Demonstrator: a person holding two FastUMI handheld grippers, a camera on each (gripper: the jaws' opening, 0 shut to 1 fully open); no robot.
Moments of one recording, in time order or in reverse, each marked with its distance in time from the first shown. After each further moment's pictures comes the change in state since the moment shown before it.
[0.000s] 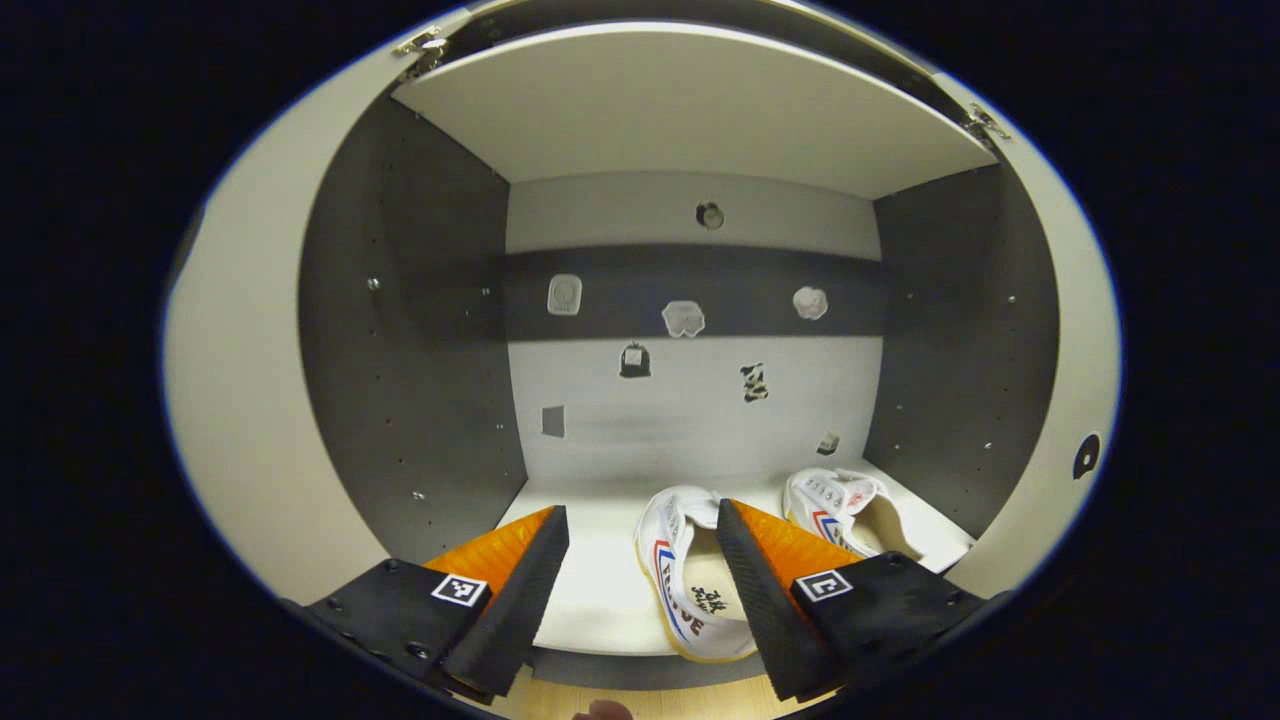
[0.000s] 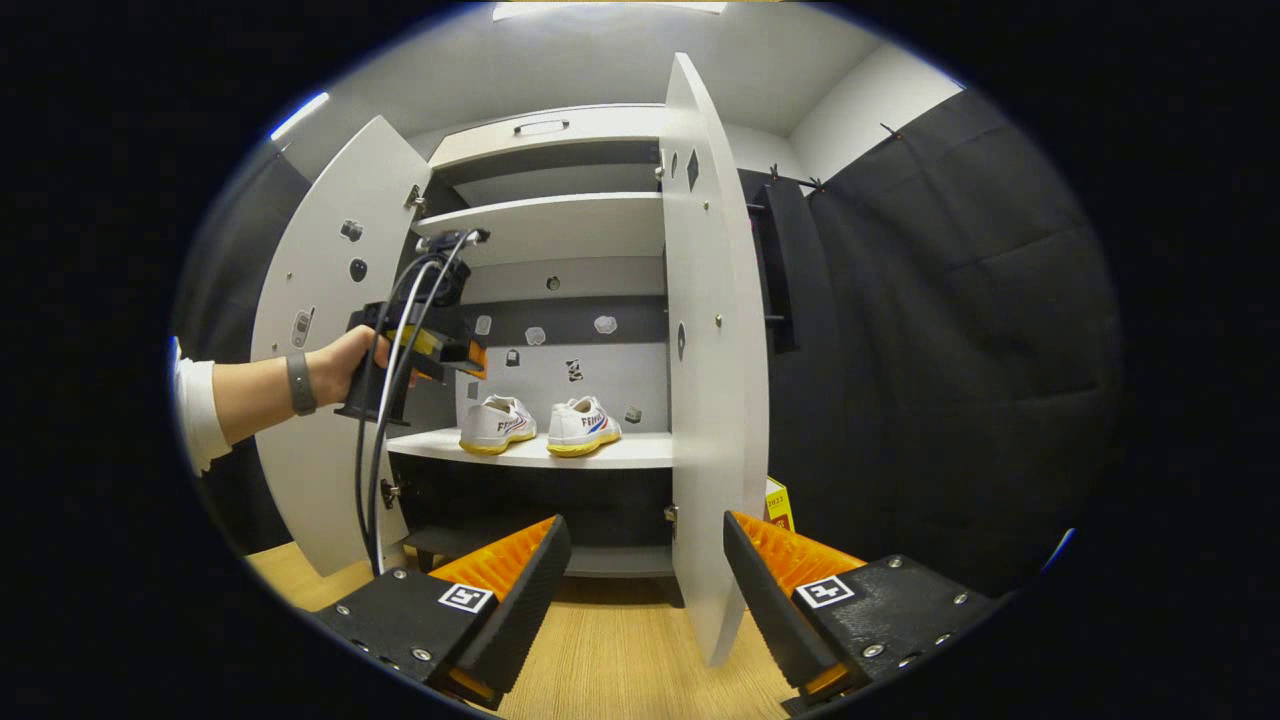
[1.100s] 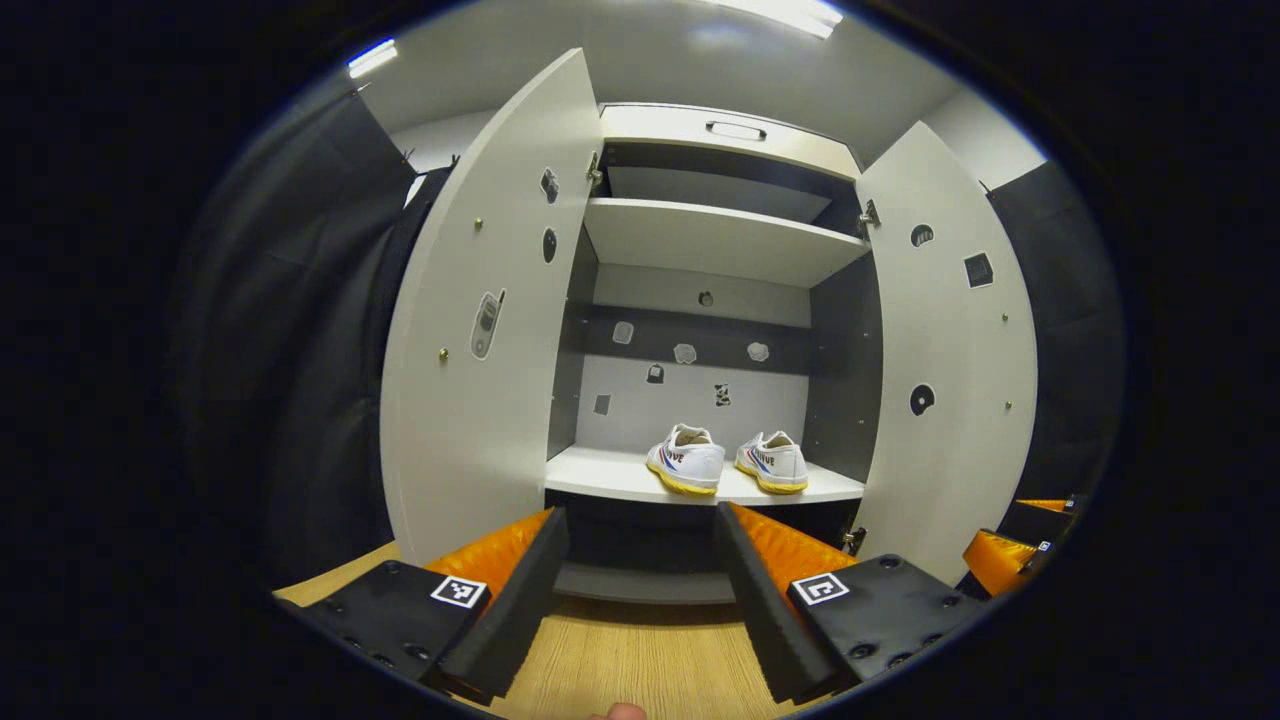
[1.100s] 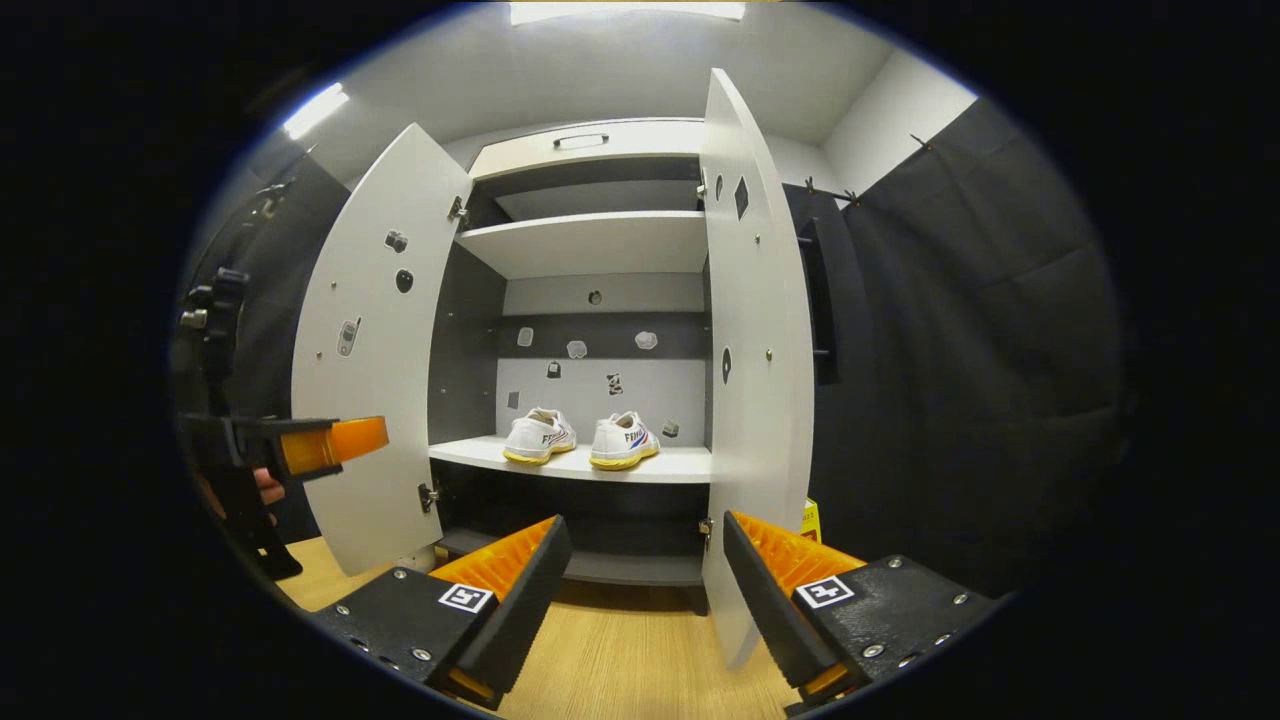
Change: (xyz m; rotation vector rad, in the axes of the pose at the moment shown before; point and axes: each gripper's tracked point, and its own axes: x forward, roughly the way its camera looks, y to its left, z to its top) left arm -0.270 0.009 -0.110 -0.132 -0.227 0.038; right arm -0.014 0.024 0.017 -0.005 -0.029 0.102
